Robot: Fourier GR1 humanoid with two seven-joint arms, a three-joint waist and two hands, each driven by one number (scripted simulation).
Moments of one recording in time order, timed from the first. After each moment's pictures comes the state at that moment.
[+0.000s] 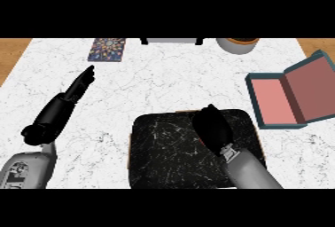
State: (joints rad) left arm -0.22 0.24 0.02 -1.55 -0.13 -0.24 -0.06; right arm -0.37 -0.15 0.53 -1.36 1.47 0.20 0.13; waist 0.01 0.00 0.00
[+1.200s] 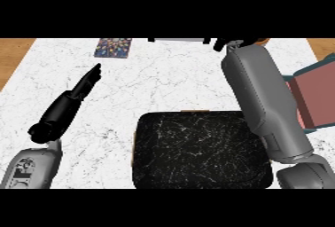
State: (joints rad) left arm -0.24 0.23 0.01 -1.54 -0.14 -0.25 -0.07; right arm -1.14 -0.09 -0.13 -0.74 1.41 -0.20 0.77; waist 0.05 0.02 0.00
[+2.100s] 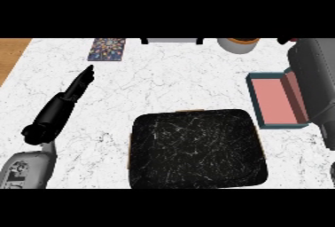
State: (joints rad) left arm -0.22 0.24 0.04 -1.54 -0.15 -0.25 -0.08; right arm -1.12 -0.37 -0.30 -0.58 1.38 -0.28 0.83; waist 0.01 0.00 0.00
